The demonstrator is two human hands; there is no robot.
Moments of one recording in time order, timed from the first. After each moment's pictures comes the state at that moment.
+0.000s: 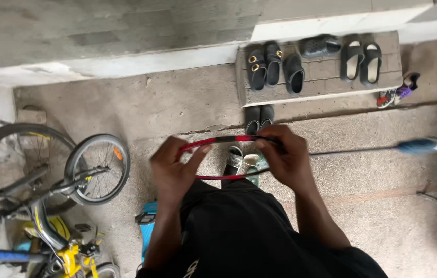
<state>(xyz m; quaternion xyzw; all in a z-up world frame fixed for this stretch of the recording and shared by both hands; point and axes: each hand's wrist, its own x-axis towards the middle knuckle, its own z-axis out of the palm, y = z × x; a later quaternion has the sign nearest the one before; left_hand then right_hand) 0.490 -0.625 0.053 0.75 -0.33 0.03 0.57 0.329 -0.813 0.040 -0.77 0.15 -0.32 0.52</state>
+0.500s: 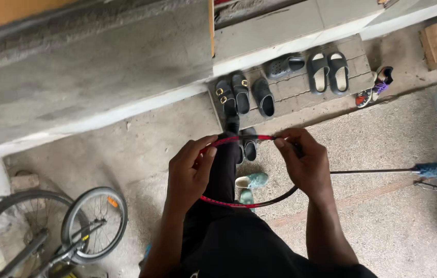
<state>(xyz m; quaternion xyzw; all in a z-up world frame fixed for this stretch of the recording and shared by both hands) 0.530 -0.859 0.099 0.71 -0.43 -0.19 0.52 0.331 -1.009 0.074 -0.73 0.41 -0.30 0.46</state>
